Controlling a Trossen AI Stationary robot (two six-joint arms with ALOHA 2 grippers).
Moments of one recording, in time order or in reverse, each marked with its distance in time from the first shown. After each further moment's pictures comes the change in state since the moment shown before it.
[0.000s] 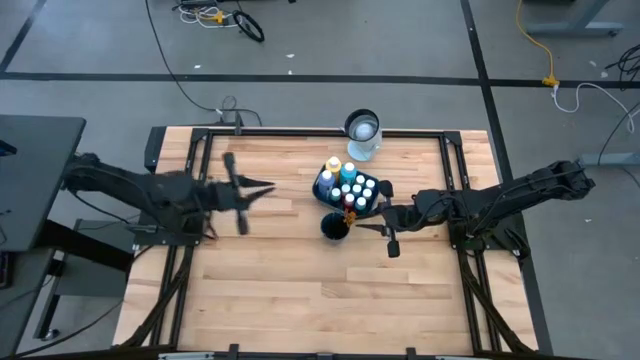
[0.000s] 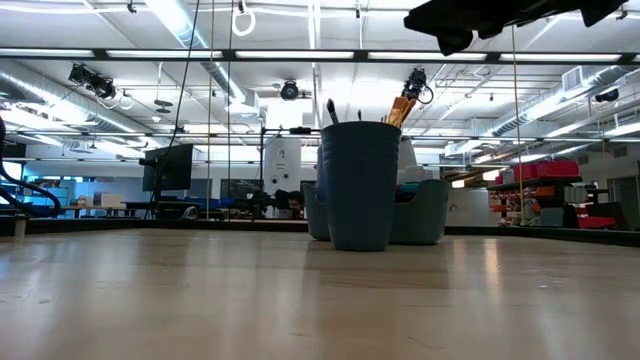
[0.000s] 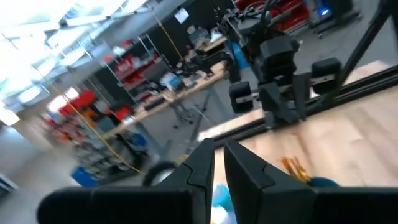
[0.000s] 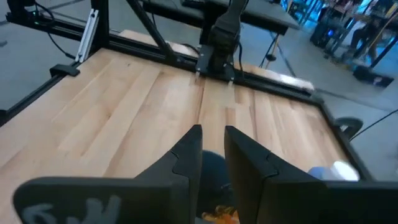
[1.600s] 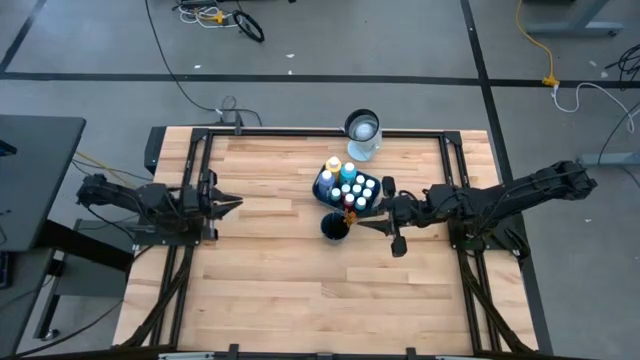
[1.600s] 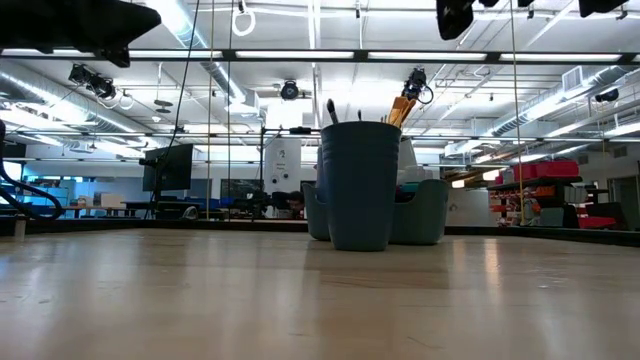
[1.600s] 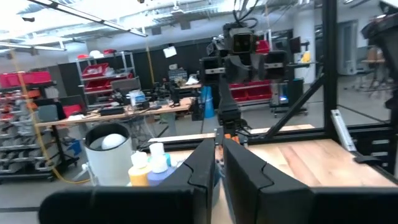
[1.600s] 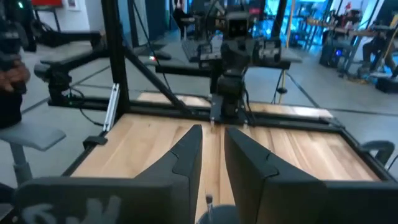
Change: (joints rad) left arm 0.000 -0.774 -0.685 0.101 0.153 -0.341; right arm 0.001 -0.032 0.000 0.155 -0.053 0.177
